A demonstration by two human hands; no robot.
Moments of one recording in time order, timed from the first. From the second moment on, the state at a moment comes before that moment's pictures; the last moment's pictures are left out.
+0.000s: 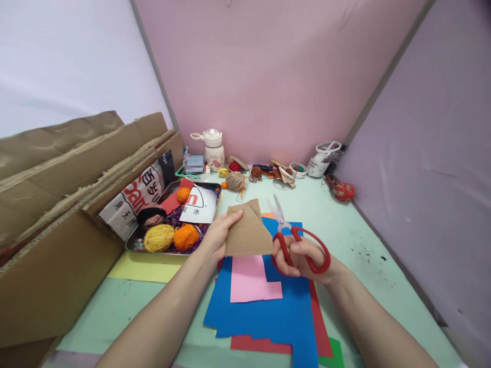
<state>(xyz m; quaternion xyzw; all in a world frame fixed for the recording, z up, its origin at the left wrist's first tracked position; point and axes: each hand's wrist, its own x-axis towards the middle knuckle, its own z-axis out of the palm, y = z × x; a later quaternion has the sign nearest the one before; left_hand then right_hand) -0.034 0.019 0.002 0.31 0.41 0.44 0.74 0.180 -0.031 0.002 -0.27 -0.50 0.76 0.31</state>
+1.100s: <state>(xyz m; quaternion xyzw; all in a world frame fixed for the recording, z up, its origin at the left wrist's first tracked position) -0.020 -0.001 -0.002 0.54 0.39 0.23 0.71 0.174 -0.030 0.006 -0.47 -0.56 0.57 0.38</state>
